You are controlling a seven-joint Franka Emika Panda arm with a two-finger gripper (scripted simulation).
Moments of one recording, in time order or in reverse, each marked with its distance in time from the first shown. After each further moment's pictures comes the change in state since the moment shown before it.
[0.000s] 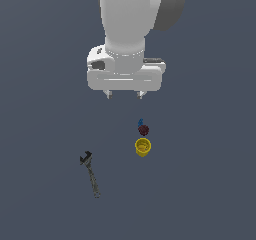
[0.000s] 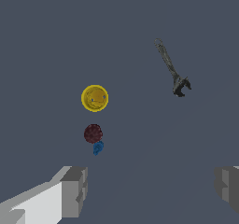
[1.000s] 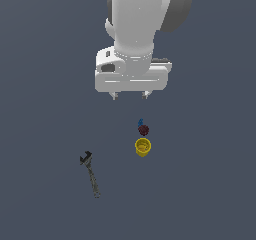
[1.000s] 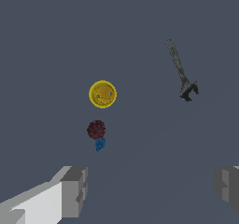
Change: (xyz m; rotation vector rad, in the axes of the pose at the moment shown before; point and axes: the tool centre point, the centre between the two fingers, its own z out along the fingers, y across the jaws) arm -0.001 -0.017 0.004 -0.011 -0.010 -0.092
